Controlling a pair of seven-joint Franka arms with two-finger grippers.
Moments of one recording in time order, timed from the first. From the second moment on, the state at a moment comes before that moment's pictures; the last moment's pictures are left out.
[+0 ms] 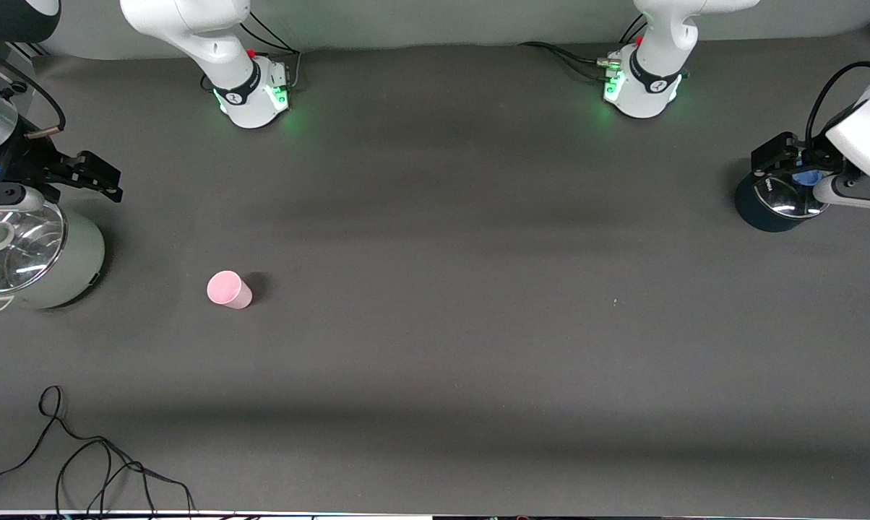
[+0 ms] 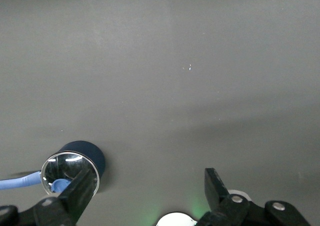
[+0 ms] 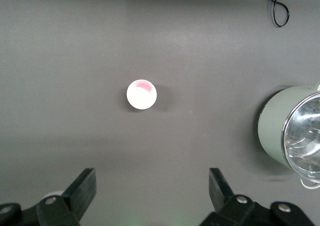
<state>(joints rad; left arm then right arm) 0.00 -0.04 -0.06 -1.60 0.01 1.48 0.10 0.11 -0.13 -0.07 -1.76 -0.07 1.62 0.04</state>
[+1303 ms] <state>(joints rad) 0.00 -0.02 -0.06 -1.59 0.00 1.49 0.00 0.12 0.02 -0.05 -1.59 -0.07 1.60 0.04</state>
